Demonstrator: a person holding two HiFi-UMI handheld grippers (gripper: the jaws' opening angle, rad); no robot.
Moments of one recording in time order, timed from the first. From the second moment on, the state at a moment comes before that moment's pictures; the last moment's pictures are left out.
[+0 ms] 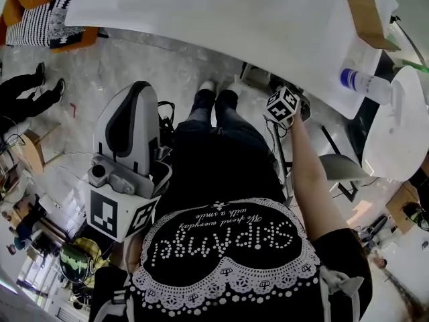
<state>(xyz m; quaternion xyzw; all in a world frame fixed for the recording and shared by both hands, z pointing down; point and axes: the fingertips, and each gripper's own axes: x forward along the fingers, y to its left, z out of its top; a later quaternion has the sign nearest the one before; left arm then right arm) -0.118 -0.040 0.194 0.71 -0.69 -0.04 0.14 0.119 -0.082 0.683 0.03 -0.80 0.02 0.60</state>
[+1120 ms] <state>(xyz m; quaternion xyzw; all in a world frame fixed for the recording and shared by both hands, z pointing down) -0.116 -0.036 0.200 0.72 -0.68 -0.04 0.15 0.106 -0.080 0.680 0.05 -0.81 0.08 0.58</state>
